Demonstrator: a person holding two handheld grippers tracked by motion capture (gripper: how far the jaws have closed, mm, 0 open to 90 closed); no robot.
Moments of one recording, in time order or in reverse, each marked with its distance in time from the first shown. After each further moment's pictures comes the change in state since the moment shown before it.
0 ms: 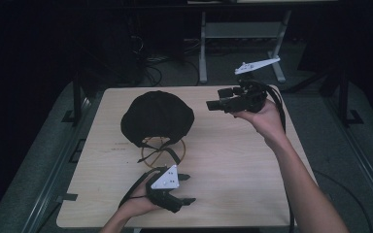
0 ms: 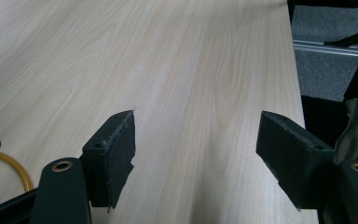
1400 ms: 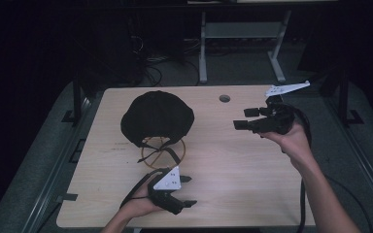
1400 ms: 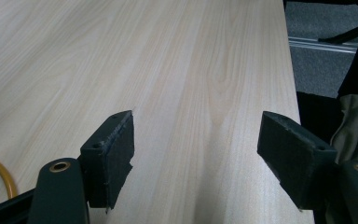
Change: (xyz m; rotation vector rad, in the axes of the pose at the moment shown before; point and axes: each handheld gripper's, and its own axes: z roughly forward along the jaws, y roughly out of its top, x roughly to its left) left arm -0.002 -0.001 0.005 0.019 -0.022 0.004; right arm -0.023 -0.072 -0.042 0.023 -0.018 0.082
